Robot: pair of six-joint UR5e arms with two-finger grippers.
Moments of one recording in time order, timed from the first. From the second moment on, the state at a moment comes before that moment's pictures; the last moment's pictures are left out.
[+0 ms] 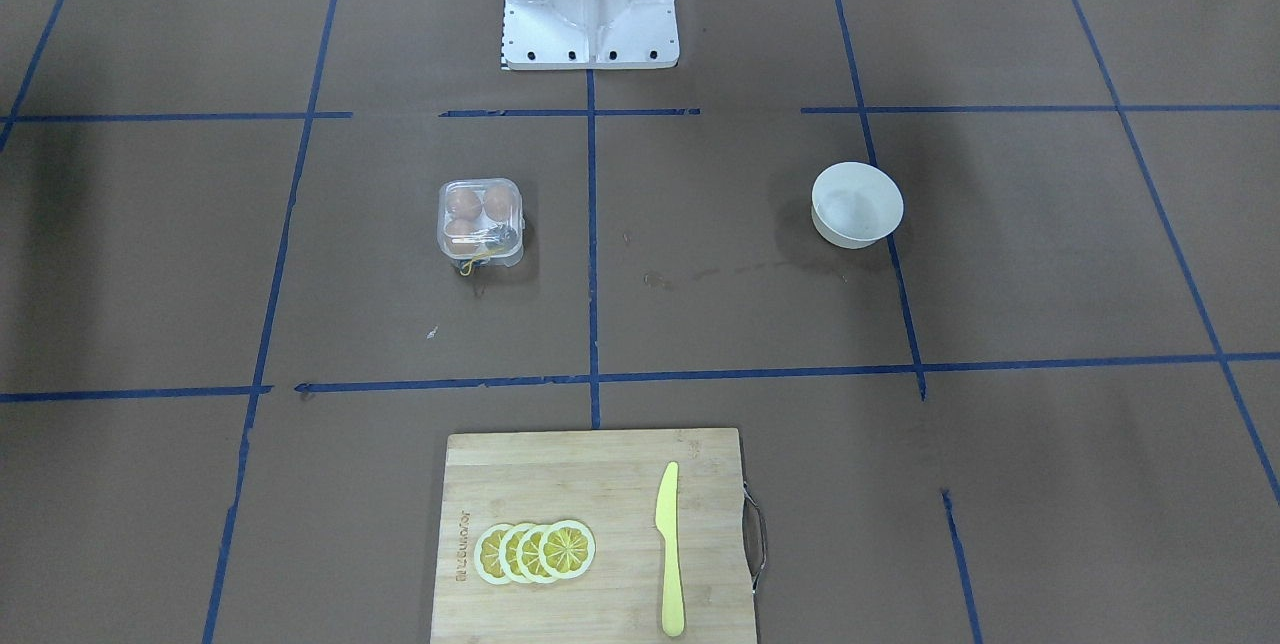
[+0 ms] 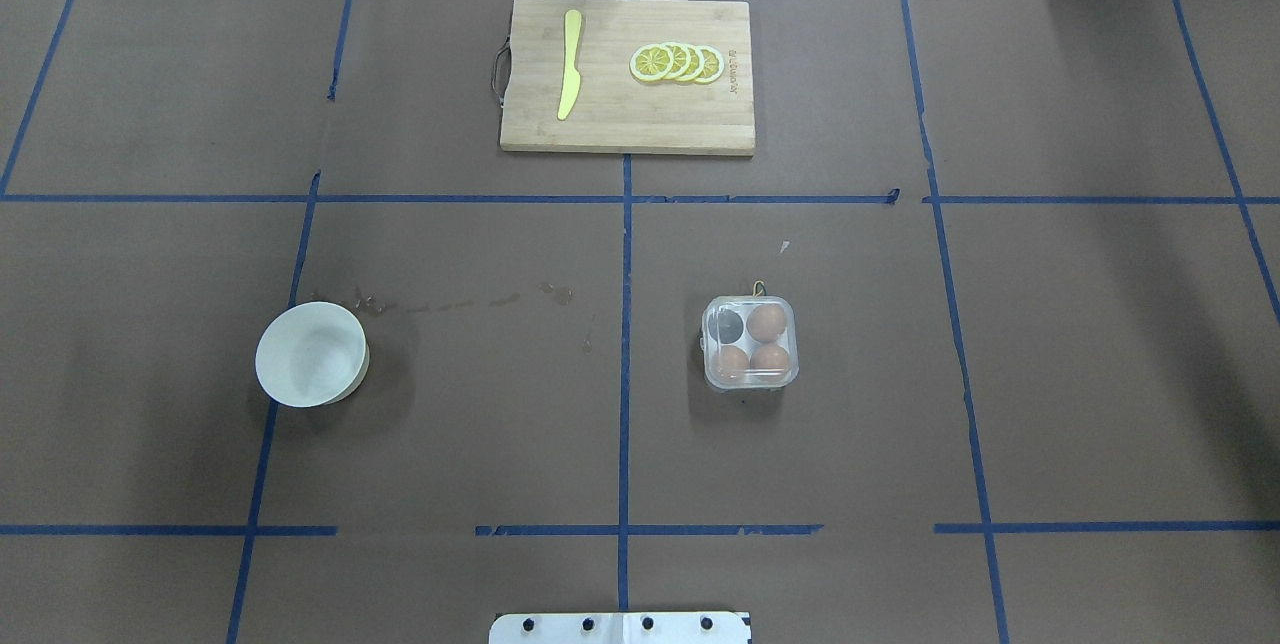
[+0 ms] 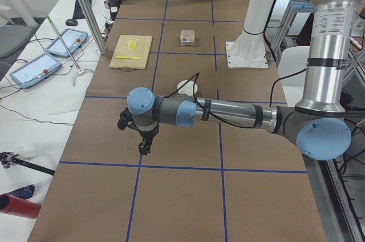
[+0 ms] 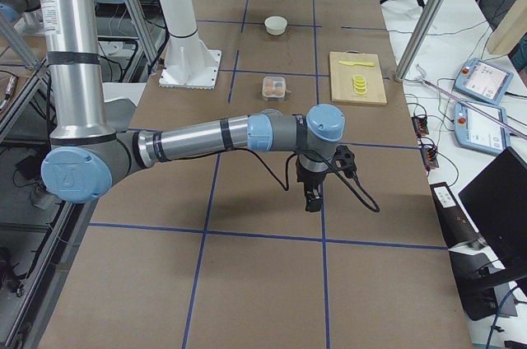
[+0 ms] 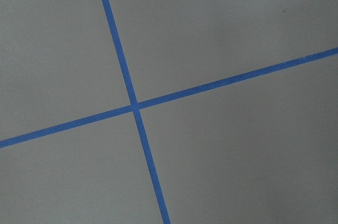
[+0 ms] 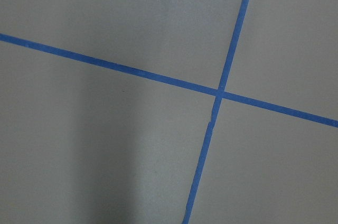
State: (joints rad) left arm -1.52 -1.61 -1.65 -1.58 -2.41 0.15; right arm 1.50 -1.52 1.74 -1.76 2.30 -0.17
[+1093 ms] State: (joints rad) left arm -1.52 -1.61 -1.65 -1.58 -2.42 0.15; right arm 1.50 -1.52 1.74 -1.76 2.32 -0.17
